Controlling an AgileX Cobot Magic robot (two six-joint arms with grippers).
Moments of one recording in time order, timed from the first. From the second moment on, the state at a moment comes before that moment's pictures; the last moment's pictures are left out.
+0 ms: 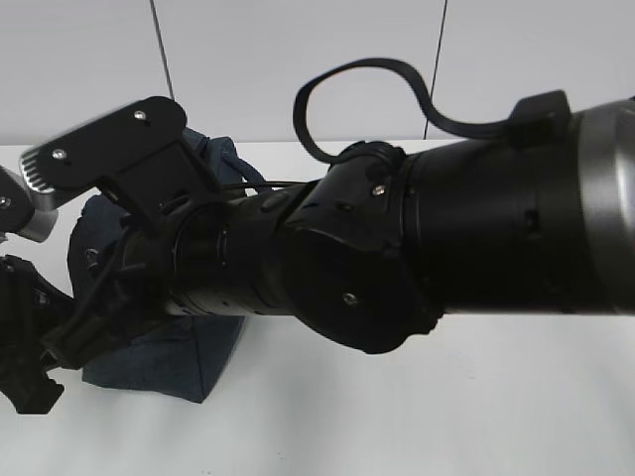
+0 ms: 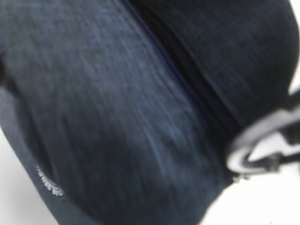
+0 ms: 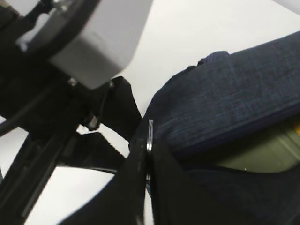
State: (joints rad) left arm -0.16 1.32 -0.52 -1.01 0.51 1.49; right arm 0.93 1.78 -1.18 -0.03 0.02 0.03
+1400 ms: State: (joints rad) left arm -0.16 1.35 -0.53 -1.09 0.51 1.49; right arm 0.69 1.86 -1.48 0.04 0.15 0.03
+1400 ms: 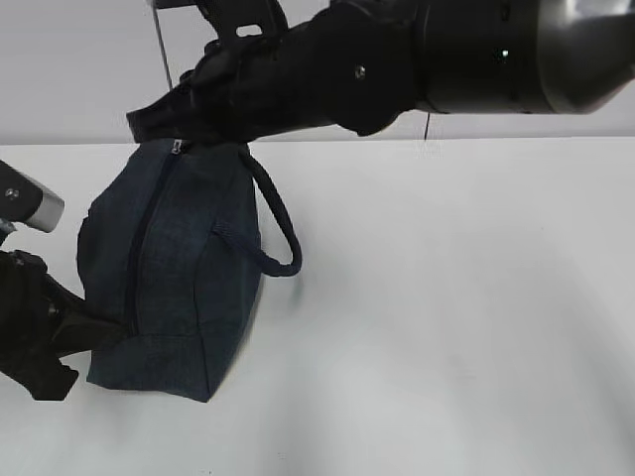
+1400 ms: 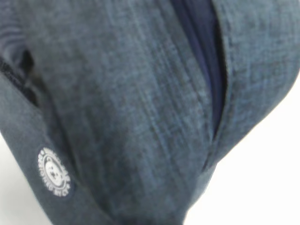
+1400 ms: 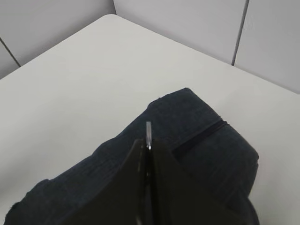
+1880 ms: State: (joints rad) left arm -0.17 1.35 -0.53 -1.10 0.52 1.49; right arm 0.59 1.91 -1.49 0.13 0.15 0.03
